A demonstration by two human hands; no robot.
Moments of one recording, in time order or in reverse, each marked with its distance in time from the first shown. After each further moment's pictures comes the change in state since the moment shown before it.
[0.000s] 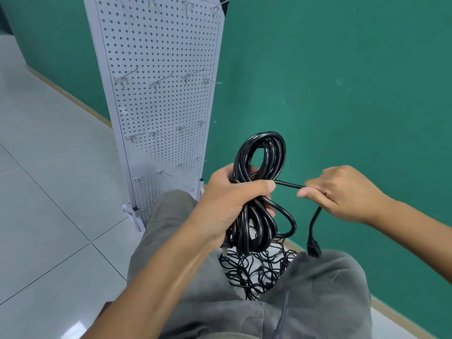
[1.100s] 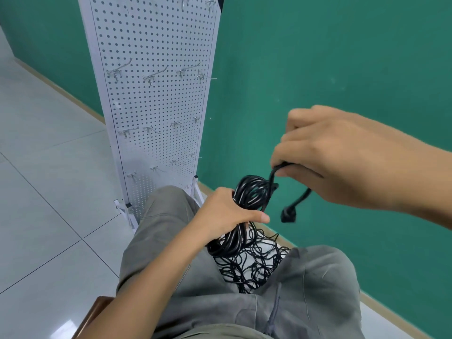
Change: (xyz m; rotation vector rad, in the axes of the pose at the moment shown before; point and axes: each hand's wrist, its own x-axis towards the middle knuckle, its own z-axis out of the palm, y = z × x) left_hand 0.033 -0.054 -0.027 0.797 -0.041 -0.036; right_hand 0.052 -0.078 -0.106 -0.172 -0.123 -0.359
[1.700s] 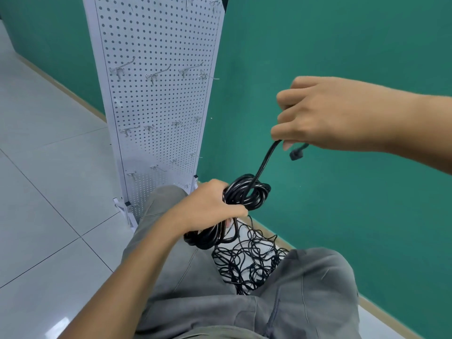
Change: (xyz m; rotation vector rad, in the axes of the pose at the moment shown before) left_hand -0.009 0.007 -0.040 0.110 -0.147 0.084; right_hand 0.034 0.061 -0.005 -0.340 -0.119 -0.335
